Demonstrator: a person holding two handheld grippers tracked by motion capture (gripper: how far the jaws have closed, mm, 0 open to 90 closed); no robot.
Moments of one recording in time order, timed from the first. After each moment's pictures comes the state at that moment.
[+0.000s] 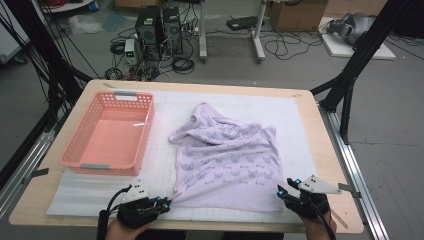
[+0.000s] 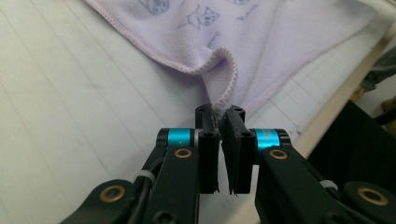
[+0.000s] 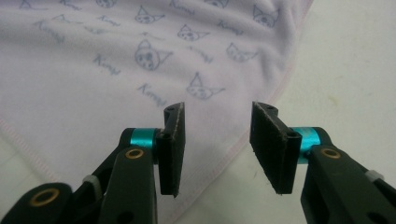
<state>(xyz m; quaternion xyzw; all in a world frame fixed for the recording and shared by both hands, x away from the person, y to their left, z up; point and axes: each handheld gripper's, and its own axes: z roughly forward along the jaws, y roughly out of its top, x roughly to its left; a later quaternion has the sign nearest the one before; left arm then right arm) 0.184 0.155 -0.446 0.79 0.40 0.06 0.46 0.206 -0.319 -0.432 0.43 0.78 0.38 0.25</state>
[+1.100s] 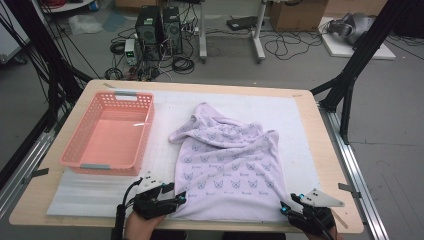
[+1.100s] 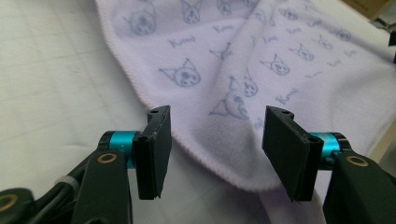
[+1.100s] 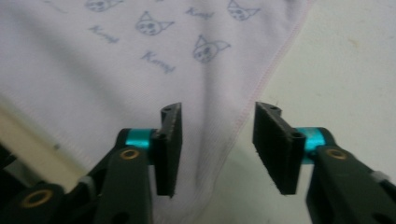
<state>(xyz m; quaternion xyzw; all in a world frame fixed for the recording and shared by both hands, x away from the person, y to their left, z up) 0.219 0.115 -0.454 0.76 0.44 0.09 0.47 0.180 -0.323 -0.439 0.45 0.80 0.34 0.22</state>
